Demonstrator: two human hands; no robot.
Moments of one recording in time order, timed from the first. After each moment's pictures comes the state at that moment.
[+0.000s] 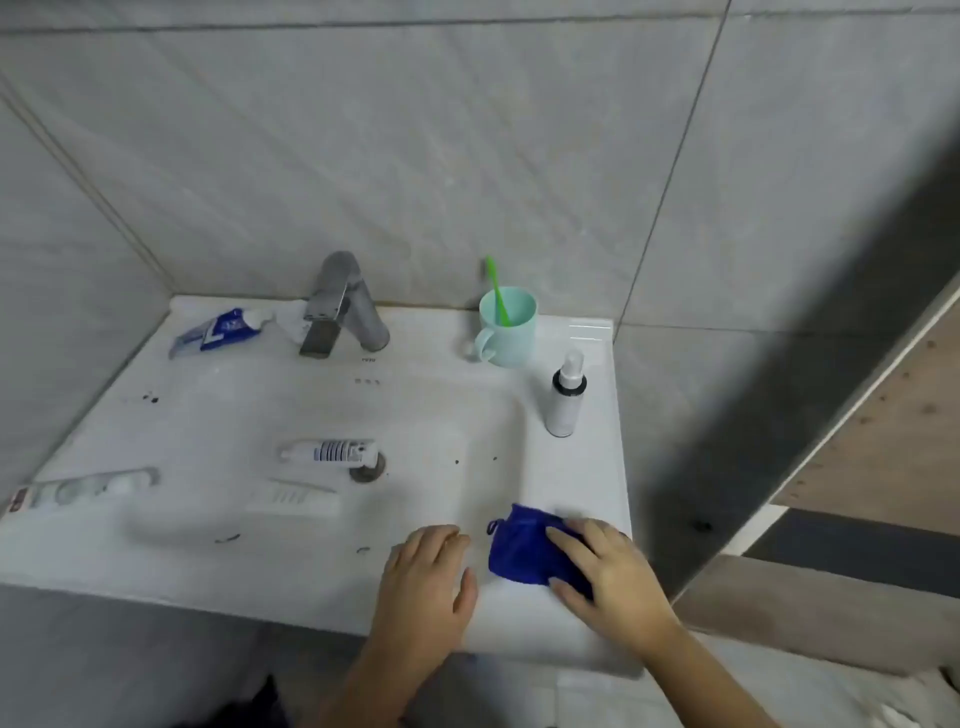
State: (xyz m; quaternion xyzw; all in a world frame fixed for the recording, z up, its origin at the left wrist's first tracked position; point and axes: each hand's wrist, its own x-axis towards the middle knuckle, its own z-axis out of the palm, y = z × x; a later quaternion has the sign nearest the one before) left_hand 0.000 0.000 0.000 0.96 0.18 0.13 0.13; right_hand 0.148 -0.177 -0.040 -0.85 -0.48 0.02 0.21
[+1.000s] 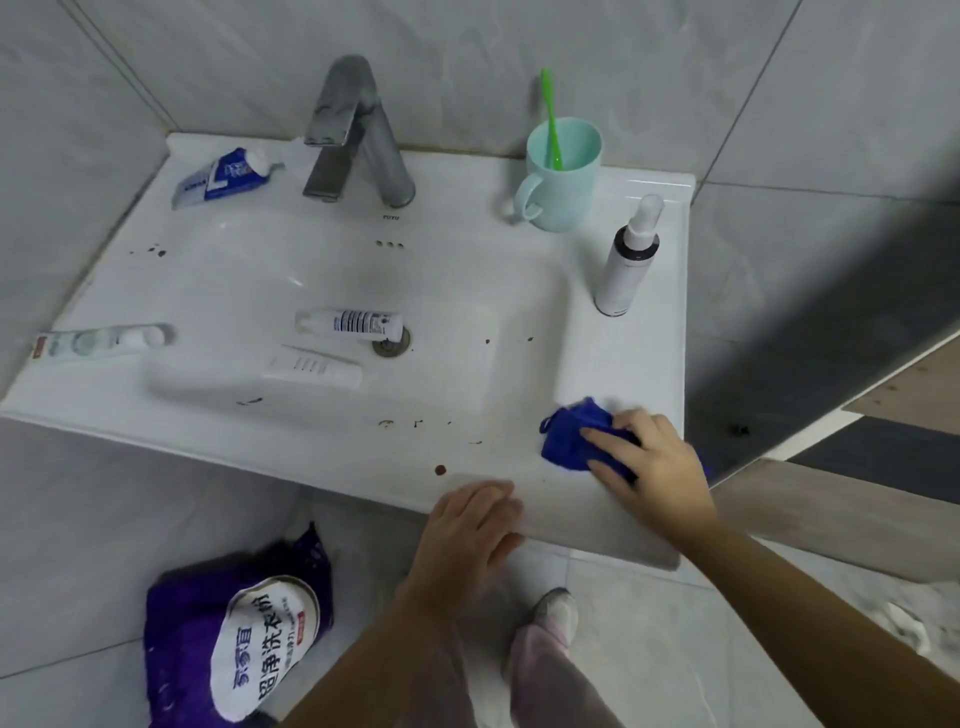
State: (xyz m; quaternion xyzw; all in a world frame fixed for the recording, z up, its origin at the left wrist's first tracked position) left_hand -0.041 -0.037 -0.085 0.97 0.09 0.17 0.18; right_hand 0.160 -0.178 -0.068 -0.83 -0.50 -0.05 0.24
